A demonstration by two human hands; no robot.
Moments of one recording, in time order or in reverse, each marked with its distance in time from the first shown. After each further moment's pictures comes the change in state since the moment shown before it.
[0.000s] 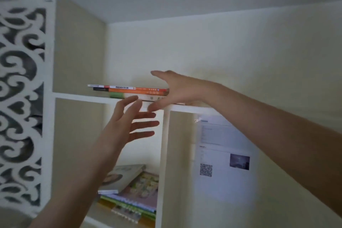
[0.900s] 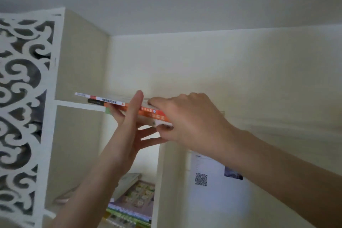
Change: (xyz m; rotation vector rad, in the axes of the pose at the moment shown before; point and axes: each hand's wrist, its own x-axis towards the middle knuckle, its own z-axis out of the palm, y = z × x) left_hand -0.007 0.020 0.017 -0.260 -0.063 -0.035; right_hand -0.086 -0.053 0.008 -0.659 0.446 -0.301
